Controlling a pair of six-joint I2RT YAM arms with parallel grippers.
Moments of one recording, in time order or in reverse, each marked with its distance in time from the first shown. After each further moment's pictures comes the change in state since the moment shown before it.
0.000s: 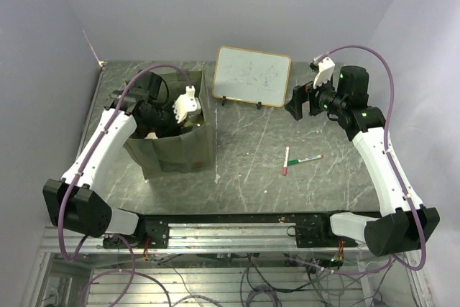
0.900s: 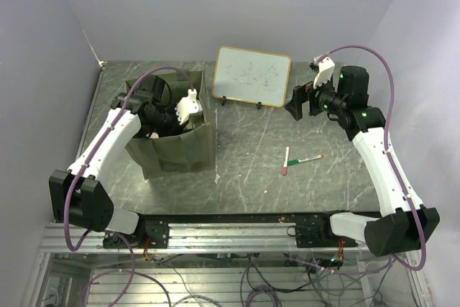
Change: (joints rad) left arm 0.000 0.041 -0.075 0.084 -0.003 0.000; right arm 0.000 -0.001 0.000 0.000 0.000 0.000
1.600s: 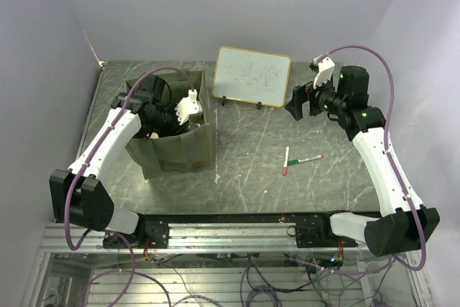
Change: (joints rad) left arm 0.000 0.003 0.000 0.003 -0.006 0.019; right arm 0.000 0.000 0.000 0.000 0.003 -0.011
